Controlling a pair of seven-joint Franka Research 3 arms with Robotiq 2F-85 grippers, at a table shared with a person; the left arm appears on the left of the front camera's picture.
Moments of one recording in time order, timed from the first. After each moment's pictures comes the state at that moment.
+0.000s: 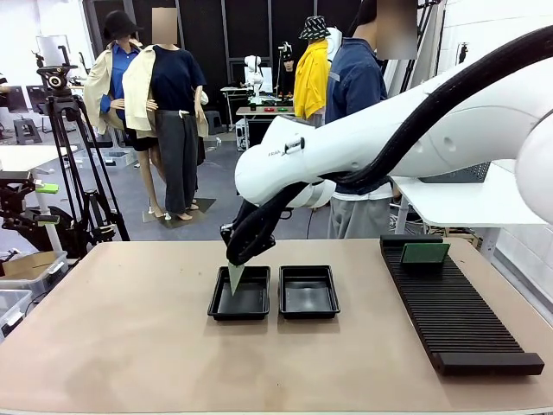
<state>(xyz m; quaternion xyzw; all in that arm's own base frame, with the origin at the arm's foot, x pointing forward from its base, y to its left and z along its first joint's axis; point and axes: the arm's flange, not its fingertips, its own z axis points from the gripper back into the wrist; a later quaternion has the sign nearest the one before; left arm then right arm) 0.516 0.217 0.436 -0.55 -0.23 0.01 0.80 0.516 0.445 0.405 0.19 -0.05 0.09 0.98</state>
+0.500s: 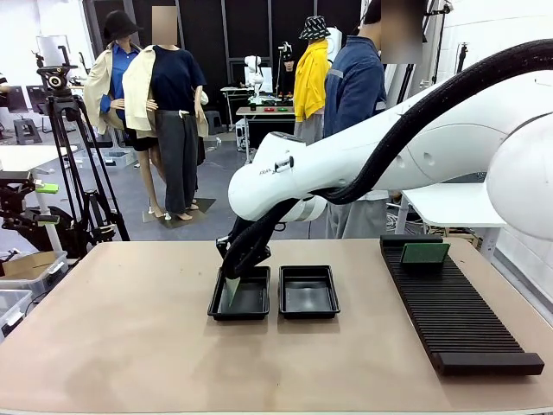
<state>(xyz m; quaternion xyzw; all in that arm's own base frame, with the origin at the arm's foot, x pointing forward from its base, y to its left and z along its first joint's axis) 0.516 0.217 0.436 -0.55 -0.23 0.01 0.80 0.522 0.455 0.380 0.19 -0.05 0.09 0.98</state>
